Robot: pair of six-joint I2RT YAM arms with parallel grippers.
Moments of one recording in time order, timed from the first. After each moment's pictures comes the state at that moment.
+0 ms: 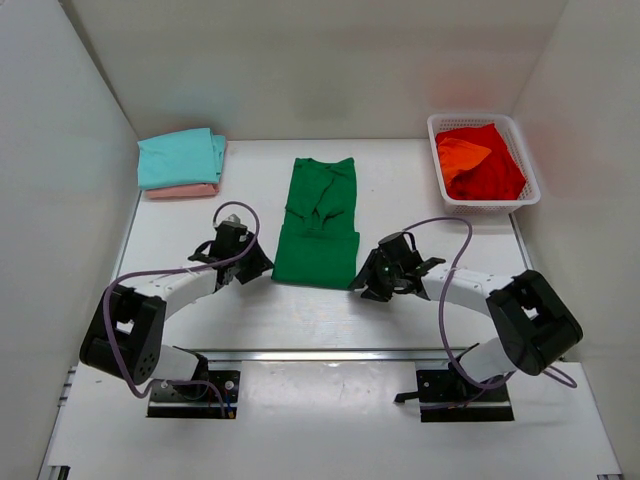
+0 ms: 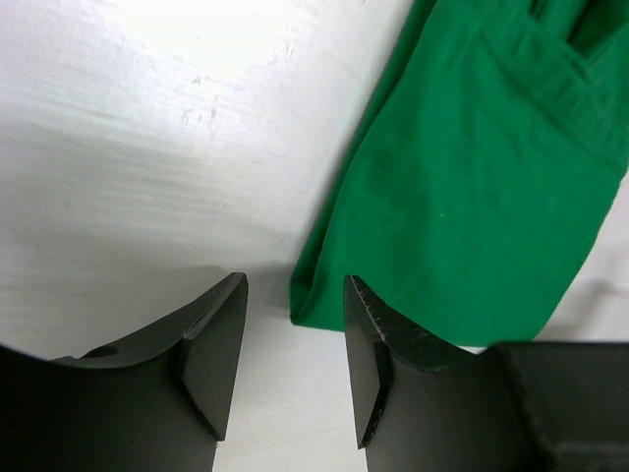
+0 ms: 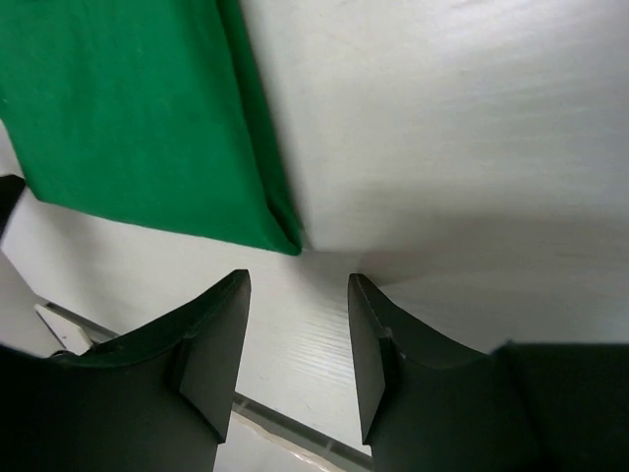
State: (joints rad) left arm -0.35 1.38 0.62 -0.10 0.03 -0.81; right arm 0.58 1.44 0.62 -0.11 -0.16 1.03
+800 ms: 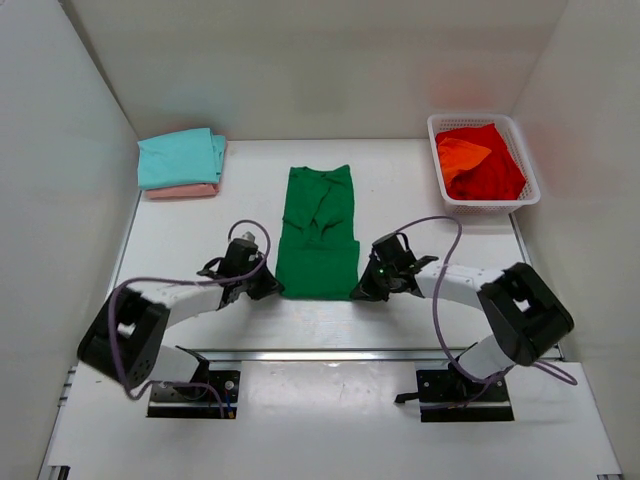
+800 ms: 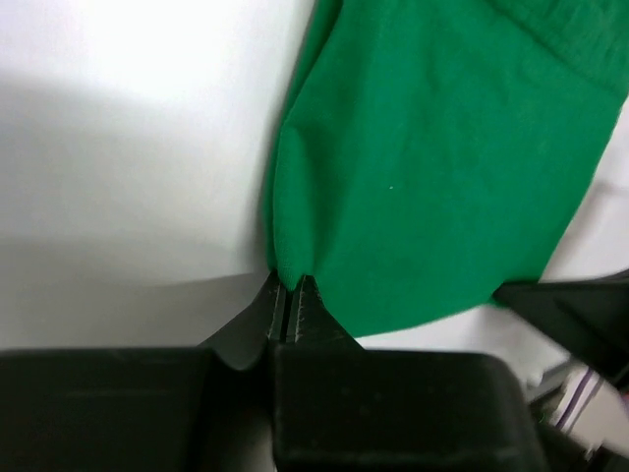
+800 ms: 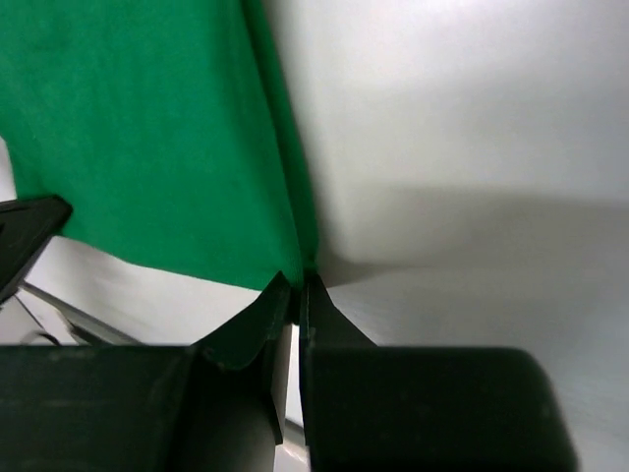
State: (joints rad) left arm -0.45 1.43 0.52 0.06 0.13 -0.90; right arm 0.60 1.55 0.68 -0.10 -0.20 1.01
